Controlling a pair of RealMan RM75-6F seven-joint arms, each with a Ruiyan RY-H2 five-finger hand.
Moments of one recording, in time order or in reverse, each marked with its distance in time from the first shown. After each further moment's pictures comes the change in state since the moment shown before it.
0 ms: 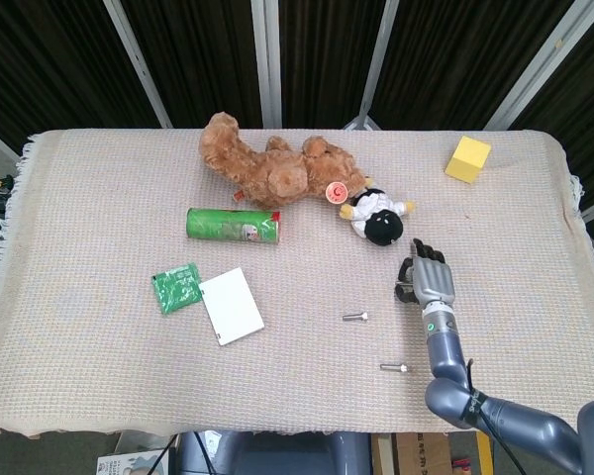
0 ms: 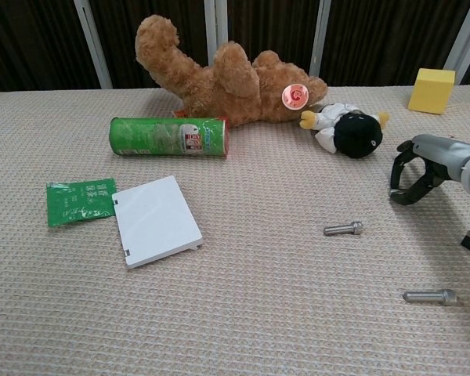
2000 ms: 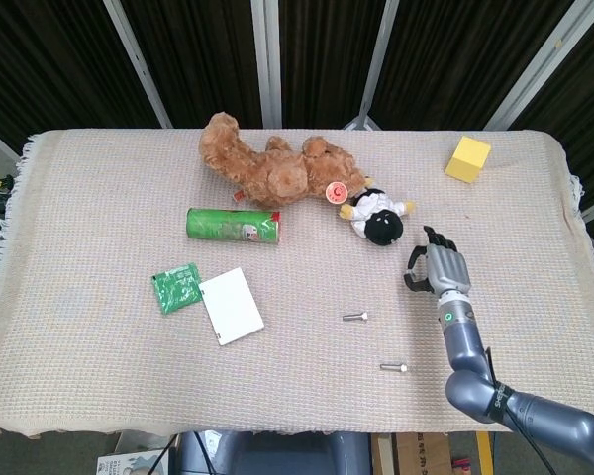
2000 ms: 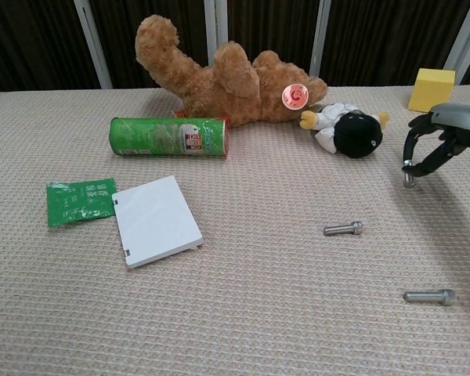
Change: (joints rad) left arm 0.001 -0.004 0.000 -0.006 -0.002 0.001 0.017; right arm 0.012 0.158 0.022 -0.119 0.035 -0.044 0.092
